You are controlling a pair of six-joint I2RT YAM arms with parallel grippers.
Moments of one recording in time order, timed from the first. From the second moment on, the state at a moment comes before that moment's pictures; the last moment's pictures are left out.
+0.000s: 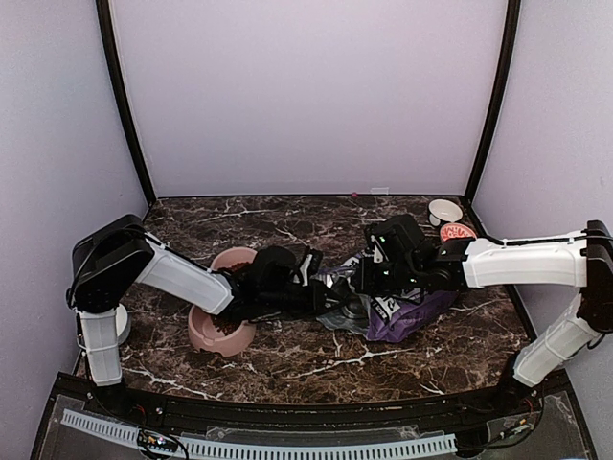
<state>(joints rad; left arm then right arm) -0.95 1.97 1.00 0.51 0.33 -0.93 0.89 1.48 0.92 -0.22 0.08 0.74</state>
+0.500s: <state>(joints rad) -0.94 1.96 0.95 0.56 0.33 -0.94 0.89 1.48 0.92 -0.22 0.08 0.75</state>
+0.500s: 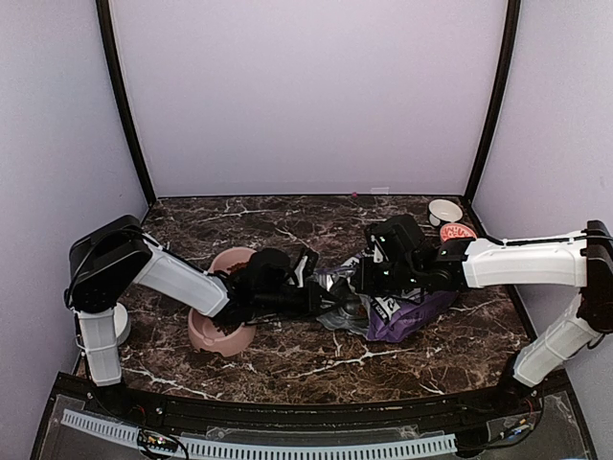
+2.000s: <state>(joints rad) -0.92 1.80 0.81 0.55 0.33 -0.95 0.89 1.47 0.92 -0.22 0.08 0.75</state>
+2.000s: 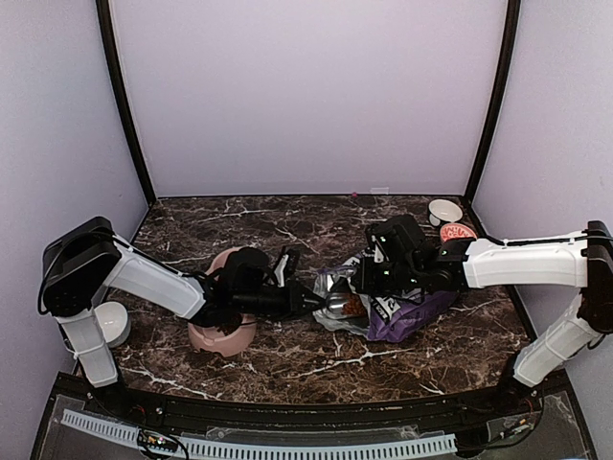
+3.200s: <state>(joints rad) -0.90 1.67 0.72 0.57 0.36 -0.96 0.89 1.47 0.92 -0.22 0.08 0.76</state>
